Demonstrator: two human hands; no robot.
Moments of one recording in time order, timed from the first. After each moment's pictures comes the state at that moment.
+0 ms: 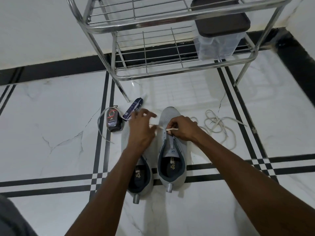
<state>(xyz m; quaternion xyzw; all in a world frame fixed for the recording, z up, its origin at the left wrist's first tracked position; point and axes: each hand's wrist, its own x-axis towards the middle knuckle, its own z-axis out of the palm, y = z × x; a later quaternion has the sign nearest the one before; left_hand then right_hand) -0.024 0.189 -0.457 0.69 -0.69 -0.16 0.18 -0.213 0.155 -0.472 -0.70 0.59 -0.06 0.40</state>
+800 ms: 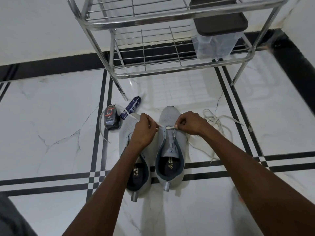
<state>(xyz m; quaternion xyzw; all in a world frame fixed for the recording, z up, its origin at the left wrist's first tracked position) -0.036 0.196 -0.469 0.69 -0.53 -0.40 0.29 -0.244 0.145 -0.470 -0.68 0.62 -0.03 0.39</state>
